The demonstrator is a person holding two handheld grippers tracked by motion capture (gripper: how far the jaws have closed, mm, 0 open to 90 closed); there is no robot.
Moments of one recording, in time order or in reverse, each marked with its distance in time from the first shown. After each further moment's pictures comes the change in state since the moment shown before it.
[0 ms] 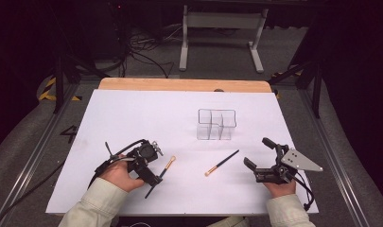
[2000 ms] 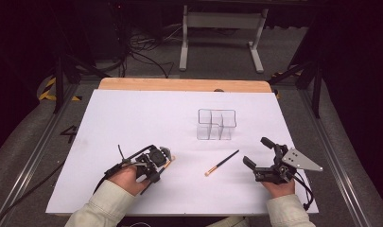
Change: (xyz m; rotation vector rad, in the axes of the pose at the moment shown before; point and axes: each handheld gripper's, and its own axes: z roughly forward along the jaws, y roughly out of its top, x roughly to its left) left arm -0.022 0.016 0.017 0.175 0.117 -0.123; right arm 0.001 0.000 0.002 -0.031 0.009 0.046
